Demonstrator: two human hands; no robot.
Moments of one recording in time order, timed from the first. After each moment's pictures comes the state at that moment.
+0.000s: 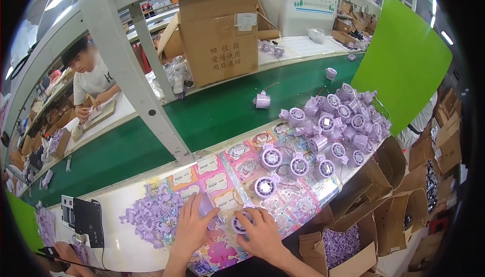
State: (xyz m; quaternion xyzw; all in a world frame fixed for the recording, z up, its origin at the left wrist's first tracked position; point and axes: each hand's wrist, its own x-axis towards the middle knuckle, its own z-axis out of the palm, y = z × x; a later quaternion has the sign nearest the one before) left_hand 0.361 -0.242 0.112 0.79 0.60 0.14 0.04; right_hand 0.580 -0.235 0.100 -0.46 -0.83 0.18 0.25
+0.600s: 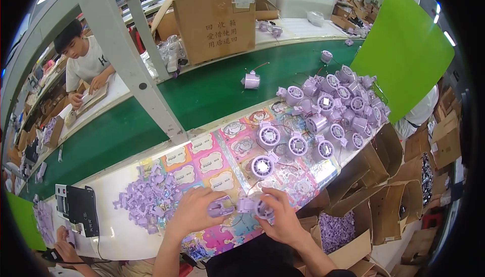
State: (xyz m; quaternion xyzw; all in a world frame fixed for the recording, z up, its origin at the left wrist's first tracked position) left_hand 0.368 -0.223 0.129 0.79 0.55 0.16 0.23; right_hand 0.630 -0.238 0.102 -0.40 -0.78 0.28 0.39
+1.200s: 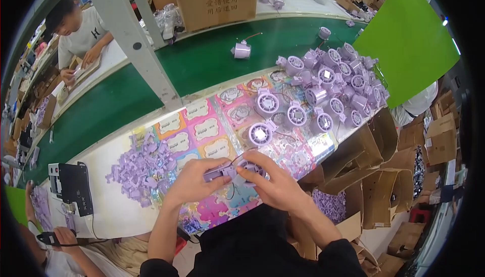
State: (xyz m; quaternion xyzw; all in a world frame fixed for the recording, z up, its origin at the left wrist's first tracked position) left_hand 0.377 -0.216 0.129 0.65 0.51 0.26 0.50; right_hand 0.625 -0.211 0.130 -0.29 -0.88 0.23 0.30
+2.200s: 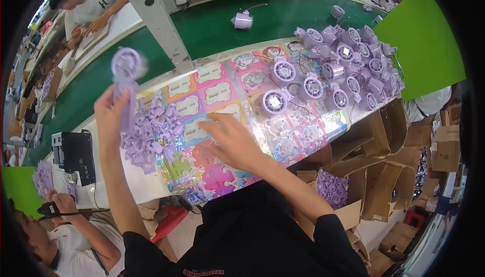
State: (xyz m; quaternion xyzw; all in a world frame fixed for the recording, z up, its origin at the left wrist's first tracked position) left_hand 0.220 -0.204 0.152 0.46 0.65 0.53 0.28; right_hand 0.527 -0.191 0.070 -0.26 -0.87 0.24 0.34
